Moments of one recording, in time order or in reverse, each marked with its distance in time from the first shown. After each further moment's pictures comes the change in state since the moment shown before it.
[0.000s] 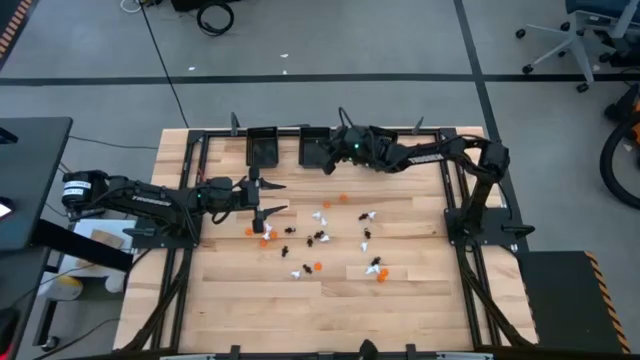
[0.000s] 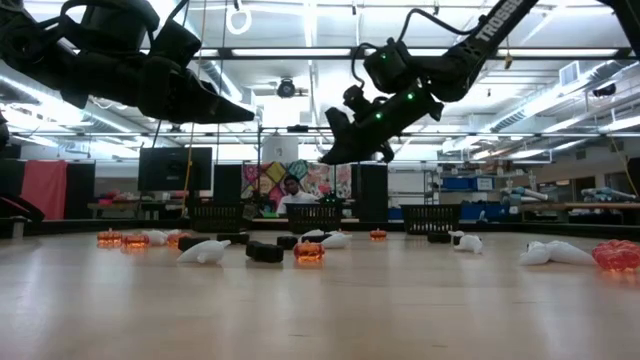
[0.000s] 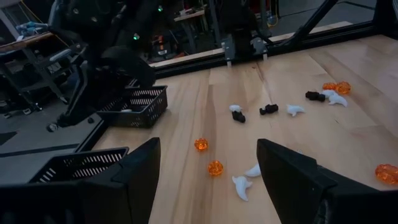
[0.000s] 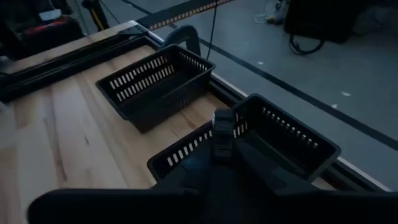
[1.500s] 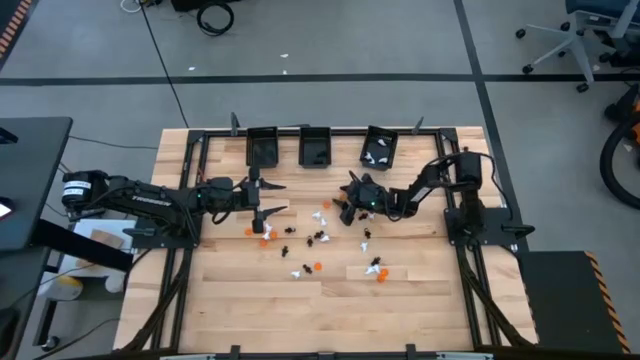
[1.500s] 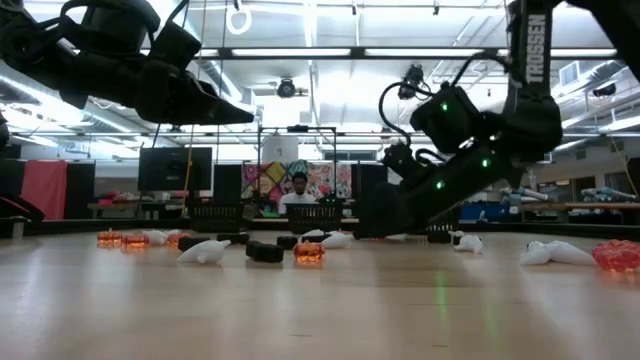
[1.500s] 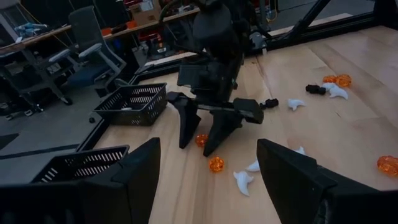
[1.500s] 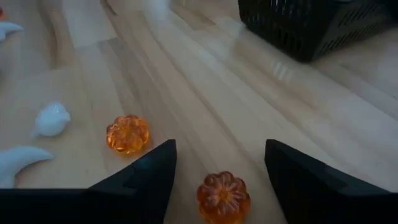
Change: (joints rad) left arm 0.000 0.000 0.000 -0.014 0.000 0.025; right arm 0.269 0.207 -0.469 0.581 0.153 0.014
